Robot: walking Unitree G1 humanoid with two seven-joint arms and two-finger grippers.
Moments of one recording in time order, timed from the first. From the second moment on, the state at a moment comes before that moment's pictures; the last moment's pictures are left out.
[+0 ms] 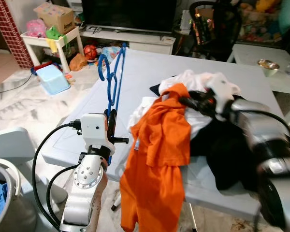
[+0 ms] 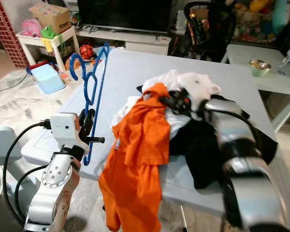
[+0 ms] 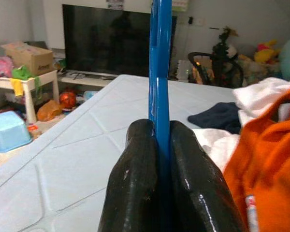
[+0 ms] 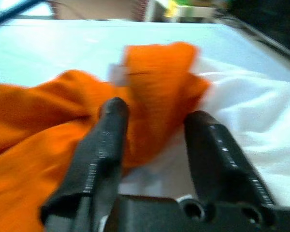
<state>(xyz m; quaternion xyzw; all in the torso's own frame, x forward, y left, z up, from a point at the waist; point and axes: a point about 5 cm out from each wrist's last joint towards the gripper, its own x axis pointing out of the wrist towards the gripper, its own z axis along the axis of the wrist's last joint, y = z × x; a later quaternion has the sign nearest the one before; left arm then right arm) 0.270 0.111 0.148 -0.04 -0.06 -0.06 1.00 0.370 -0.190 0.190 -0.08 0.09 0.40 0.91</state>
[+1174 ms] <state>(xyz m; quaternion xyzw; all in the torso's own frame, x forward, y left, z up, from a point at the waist) 0.271 0.109 0.145 -0.04 -0.05 -0.08 0.99 0.262 -0.161 0.119 -0.13 0.23 0.55 0.80</state>
